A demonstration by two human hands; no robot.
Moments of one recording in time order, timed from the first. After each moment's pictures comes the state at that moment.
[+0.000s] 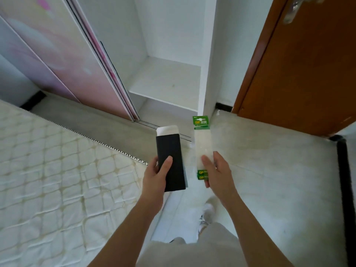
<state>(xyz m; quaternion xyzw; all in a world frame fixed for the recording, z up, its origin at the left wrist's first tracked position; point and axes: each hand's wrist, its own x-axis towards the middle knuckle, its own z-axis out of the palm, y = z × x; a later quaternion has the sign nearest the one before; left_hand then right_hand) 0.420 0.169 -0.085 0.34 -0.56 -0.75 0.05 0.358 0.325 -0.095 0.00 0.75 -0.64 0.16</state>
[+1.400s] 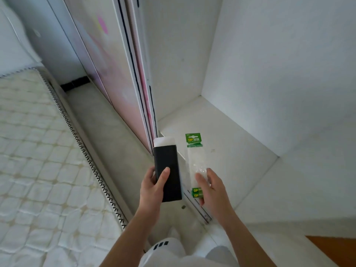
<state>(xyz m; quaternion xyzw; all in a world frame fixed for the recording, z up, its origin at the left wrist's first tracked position) 0.021 -0.090 -0.099 0.45 -0.46 -0.72 0.24 -0.097 0.032 -0.090 -0.22 0.78 -0.49 0.31</state>
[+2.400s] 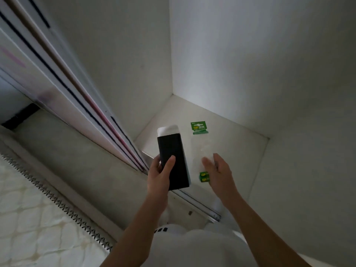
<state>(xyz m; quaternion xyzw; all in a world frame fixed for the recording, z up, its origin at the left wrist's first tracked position) -0.139 -0.207 -0.108 0.40 -0.48 -0.77 0.14 -0.229 -0.069 -0.110 -0.10 0.78 -0.58 0.21</state>
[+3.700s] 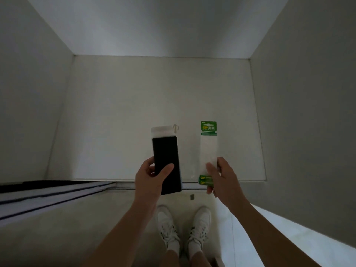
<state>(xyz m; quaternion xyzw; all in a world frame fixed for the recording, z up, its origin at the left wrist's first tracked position) -0.273 -0.243 -0.410 0.34 -0.63 -0.68 -0.14 -0.264 -0.045 -0.419 0.24 0.76 -0.57 0.19</state>
